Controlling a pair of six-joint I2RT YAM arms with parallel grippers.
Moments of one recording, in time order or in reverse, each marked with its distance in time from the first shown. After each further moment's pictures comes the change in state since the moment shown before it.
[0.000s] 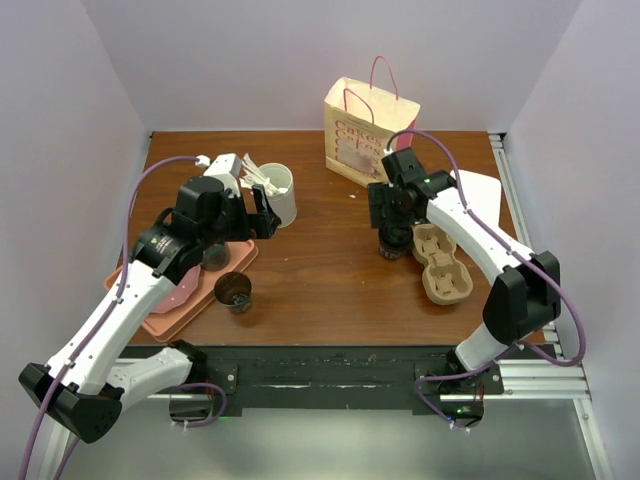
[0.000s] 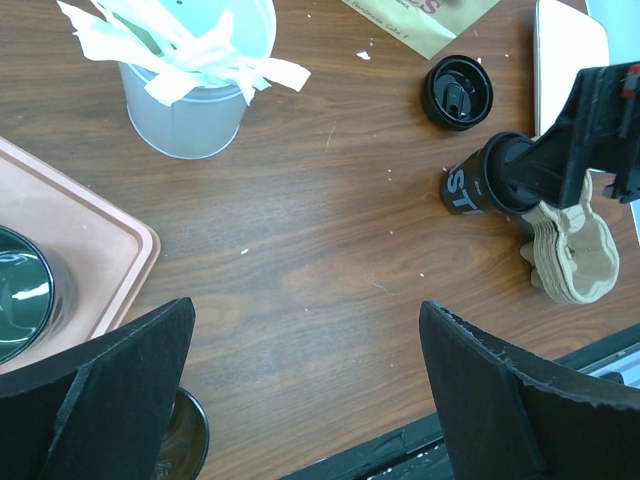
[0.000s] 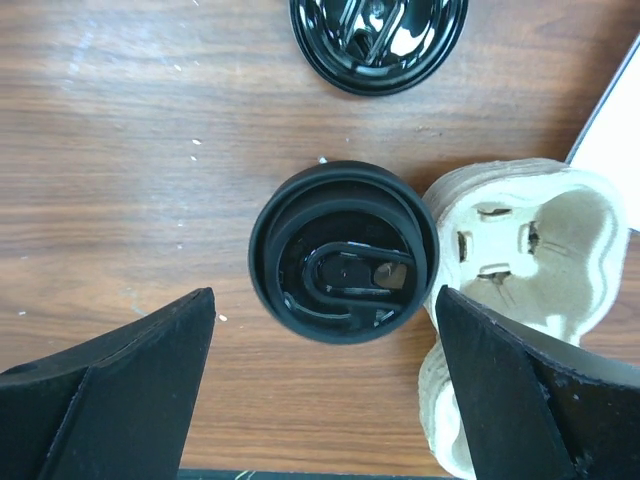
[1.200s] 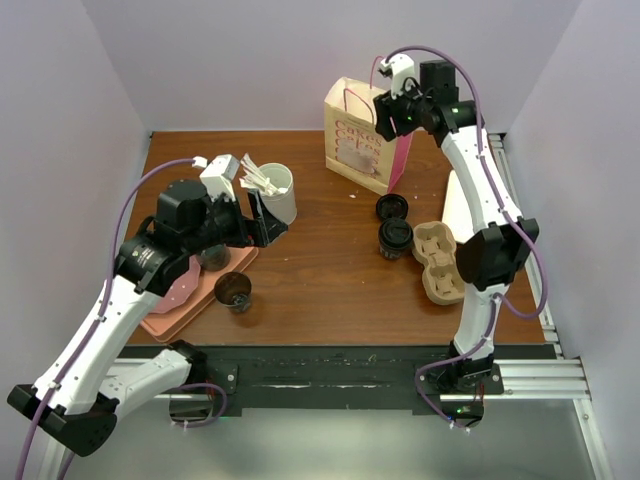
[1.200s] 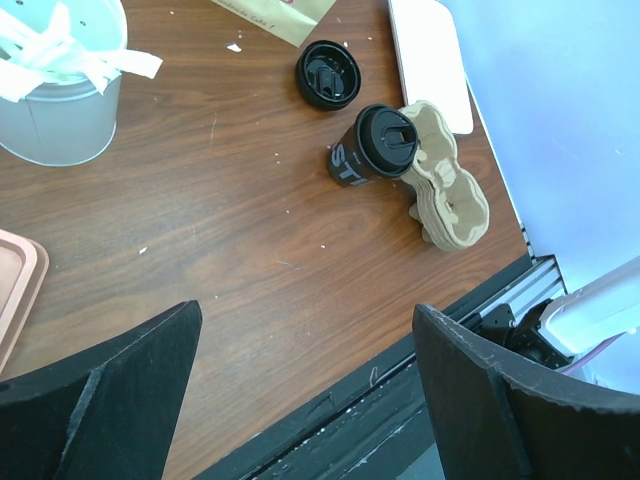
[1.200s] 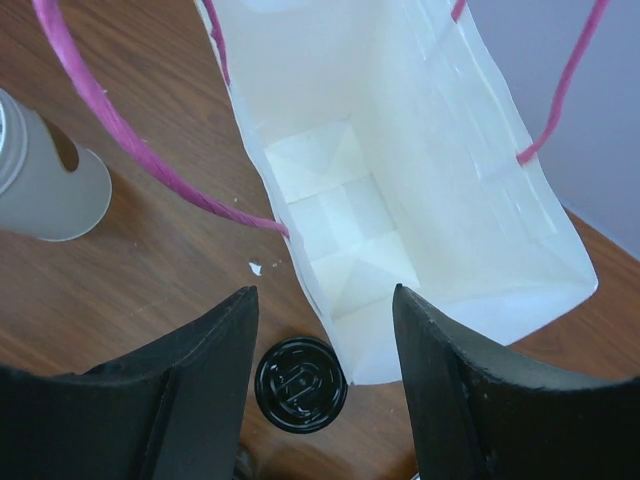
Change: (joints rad) left arm 0.000 -0.082 0.029 0.000 0.232 -0.040; right arm -0.209 0.399 0.833 0.070 -0.473 -0.599
